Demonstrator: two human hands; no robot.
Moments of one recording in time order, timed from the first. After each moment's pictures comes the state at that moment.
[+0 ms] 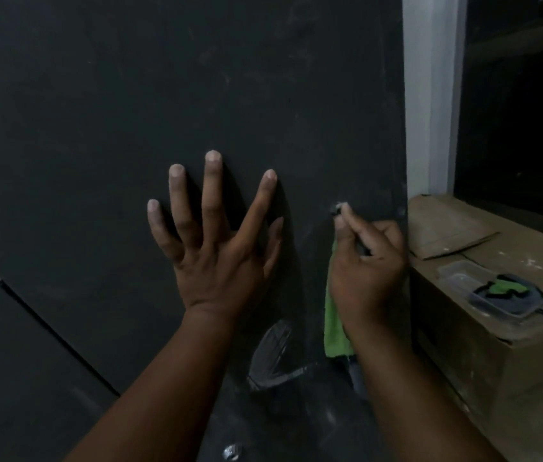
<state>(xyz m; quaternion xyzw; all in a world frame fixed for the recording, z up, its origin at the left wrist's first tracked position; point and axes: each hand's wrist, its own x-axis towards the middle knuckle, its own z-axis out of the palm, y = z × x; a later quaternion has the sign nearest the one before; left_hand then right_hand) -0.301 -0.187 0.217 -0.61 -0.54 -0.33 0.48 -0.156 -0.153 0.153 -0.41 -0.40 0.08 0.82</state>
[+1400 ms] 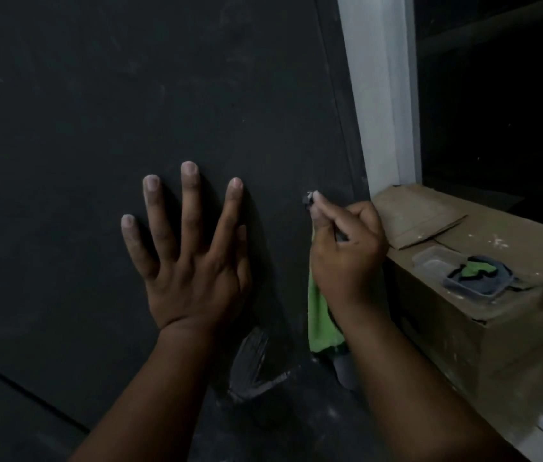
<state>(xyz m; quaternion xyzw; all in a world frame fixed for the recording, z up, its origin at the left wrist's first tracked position) -0.297 -0.174 0.204 -0.61 -0.52 -0.30 0.51 -0.134 -0.131 0.152 -0.40 -0.43 0.00 0.81</state>
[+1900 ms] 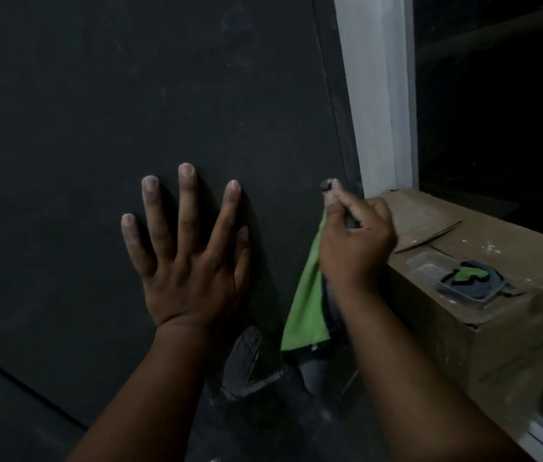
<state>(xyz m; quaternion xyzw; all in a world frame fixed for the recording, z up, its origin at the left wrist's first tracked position) -0.297 -0.173 0.203 -0.61 -0.52 -0.31 0.51 -0.121 -0.124 0.165 -0.44 -0.36 0.06 0.82</state>
